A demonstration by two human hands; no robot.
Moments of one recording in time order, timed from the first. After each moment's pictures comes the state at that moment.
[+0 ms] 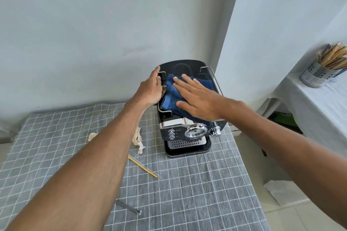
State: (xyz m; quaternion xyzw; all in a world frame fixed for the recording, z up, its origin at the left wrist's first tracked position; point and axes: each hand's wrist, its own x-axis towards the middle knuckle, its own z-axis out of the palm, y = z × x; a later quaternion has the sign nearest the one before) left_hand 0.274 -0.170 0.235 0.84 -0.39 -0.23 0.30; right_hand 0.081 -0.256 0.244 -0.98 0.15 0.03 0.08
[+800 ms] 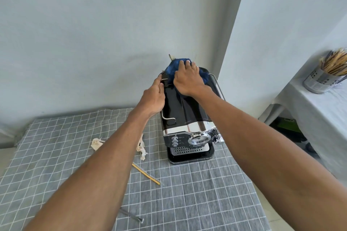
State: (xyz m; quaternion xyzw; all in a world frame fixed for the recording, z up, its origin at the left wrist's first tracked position) left_hand 0.272 -0.164 0.235 0.83 -0.39 -0.23 0.33; right_hand 0.184 -0.294 0.251 -0.90 0.40 -0.06 0.17
